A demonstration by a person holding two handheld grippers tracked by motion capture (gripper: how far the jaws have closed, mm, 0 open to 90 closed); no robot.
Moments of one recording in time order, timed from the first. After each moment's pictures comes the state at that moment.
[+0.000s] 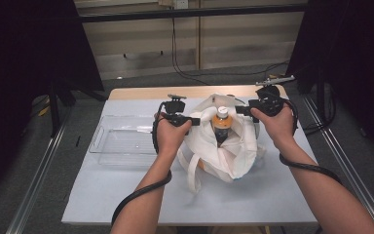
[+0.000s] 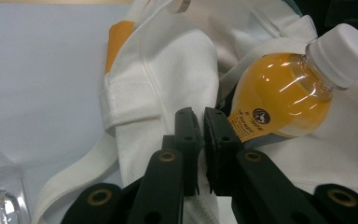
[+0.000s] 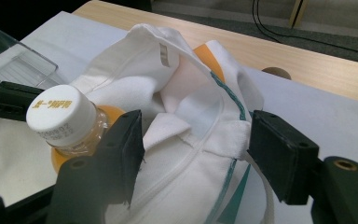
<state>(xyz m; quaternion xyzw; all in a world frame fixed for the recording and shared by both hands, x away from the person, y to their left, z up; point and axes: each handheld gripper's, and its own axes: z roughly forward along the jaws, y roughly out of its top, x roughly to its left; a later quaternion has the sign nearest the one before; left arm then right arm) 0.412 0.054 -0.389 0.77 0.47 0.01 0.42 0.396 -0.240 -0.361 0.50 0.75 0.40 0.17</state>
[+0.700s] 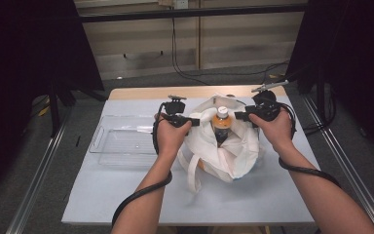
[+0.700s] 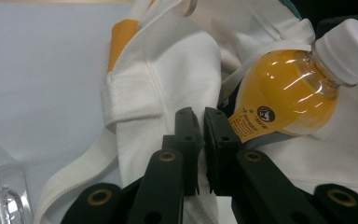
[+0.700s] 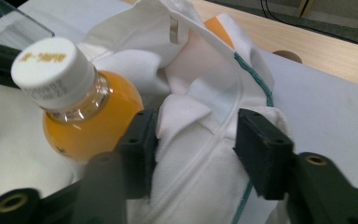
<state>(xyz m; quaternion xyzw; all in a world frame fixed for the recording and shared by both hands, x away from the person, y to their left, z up) 0.411 0.054 -0.392 0.77 0.47 0.01 0.42 0.393 -0.235 -0.374 0.48 0.77 0.38 0.16</state>
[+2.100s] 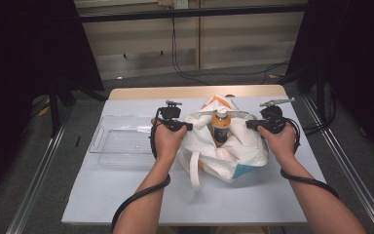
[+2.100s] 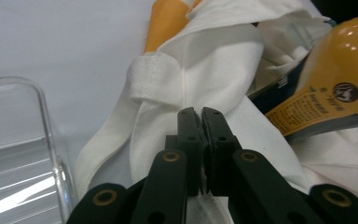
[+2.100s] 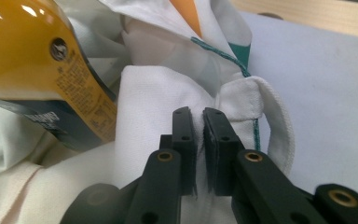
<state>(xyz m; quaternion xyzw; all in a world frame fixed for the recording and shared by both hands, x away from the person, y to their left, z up) 0.415 0.066 -0.412 0.77 0.50 0.03 0.39 0.381 -0.262 -0.424 0.51 0.75 0.38 0.16</state>
